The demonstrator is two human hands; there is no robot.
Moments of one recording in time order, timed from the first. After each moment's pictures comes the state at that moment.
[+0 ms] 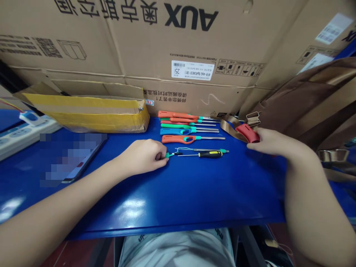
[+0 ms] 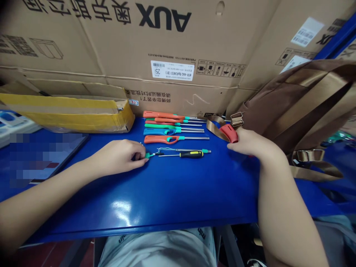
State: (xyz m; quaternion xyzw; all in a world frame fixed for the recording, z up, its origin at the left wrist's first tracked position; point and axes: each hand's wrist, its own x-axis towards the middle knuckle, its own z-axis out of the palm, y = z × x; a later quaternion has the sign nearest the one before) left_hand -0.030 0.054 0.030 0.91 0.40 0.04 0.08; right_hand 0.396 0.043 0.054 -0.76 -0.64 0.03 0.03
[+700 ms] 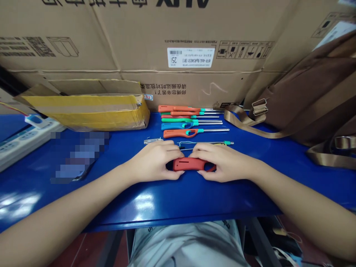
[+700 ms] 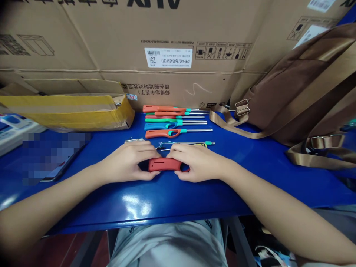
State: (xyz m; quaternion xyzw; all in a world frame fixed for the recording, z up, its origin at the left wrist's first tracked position) left_hand -0.013 0.038 0.022 0.96 0.23 0.12 0.08; right_hand 0.249 0.003 0.025 -0.33 -0.93 0.15 0.11
